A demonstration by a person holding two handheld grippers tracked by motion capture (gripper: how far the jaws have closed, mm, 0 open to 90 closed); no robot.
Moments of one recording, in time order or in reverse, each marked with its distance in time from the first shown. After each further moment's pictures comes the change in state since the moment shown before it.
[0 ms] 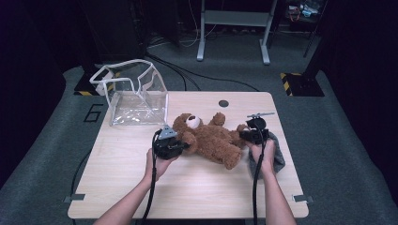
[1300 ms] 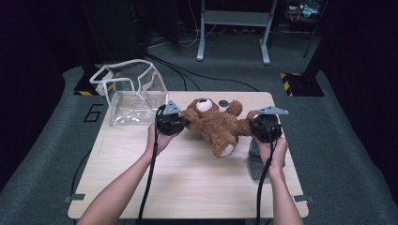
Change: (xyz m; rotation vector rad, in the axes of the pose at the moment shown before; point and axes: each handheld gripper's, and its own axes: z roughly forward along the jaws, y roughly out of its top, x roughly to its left) left arm 0.029 0.070 0.012 -0.009 0.045 0.121; right arm 0.029 0.009 -0.088 -0.253 -0.159 -0.146
